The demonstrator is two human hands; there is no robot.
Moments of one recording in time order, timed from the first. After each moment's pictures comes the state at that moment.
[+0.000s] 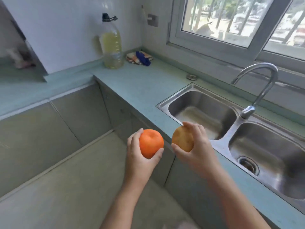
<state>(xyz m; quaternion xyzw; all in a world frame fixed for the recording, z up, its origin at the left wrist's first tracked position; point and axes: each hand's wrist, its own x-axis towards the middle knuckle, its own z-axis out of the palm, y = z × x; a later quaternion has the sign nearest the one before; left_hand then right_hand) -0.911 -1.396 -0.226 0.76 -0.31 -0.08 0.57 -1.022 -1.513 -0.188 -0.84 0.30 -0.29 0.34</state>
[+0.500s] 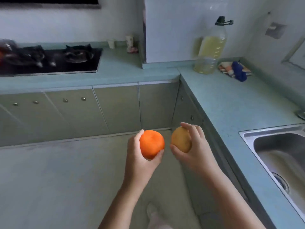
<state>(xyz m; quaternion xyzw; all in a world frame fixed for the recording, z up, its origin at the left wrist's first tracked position) -0.808 -1.277 -0.236 0.82 -0.08 0.12 0.56 -0.833 -1.432 -0.198 -0.90 0.05 -0.16 0.40</state>
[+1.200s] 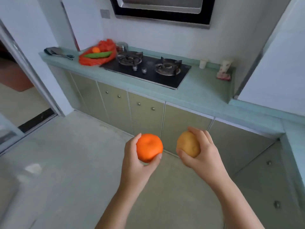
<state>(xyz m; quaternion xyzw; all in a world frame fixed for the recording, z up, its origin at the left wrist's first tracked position) -0.661 -1.158 -0.217 0.79 0.16 0.28 0.52 -0.586 -1.322 -0.177 -0.87 -0.22 -0.05 0.43</state>
